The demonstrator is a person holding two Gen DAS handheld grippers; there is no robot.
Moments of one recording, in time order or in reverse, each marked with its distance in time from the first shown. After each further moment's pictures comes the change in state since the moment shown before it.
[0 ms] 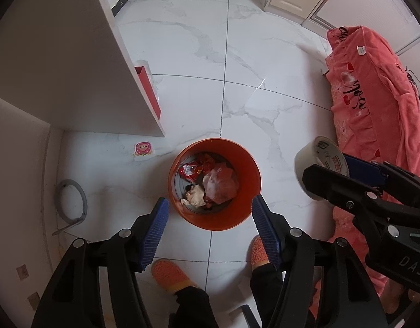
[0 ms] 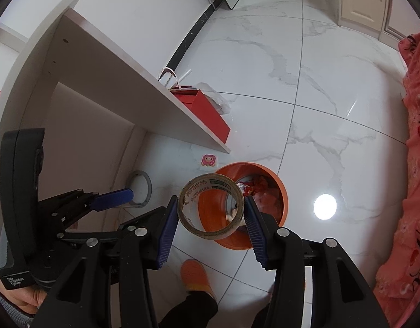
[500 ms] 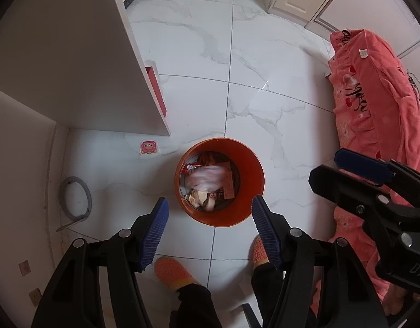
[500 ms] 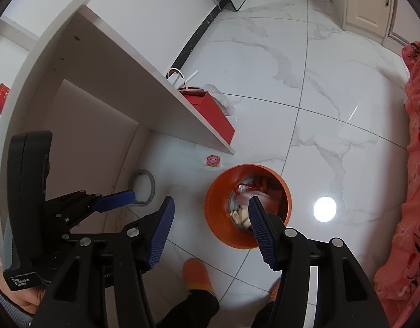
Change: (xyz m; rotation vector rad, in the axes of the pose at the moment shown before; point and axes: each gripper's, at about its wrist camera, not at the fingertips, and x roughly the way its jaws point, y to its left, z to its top) left arm -0.015 0.007 -0.003 -0.014 -0.009 0.011; right arm -0.015 0.018 0.002 -0.023 -0.006 -0.001
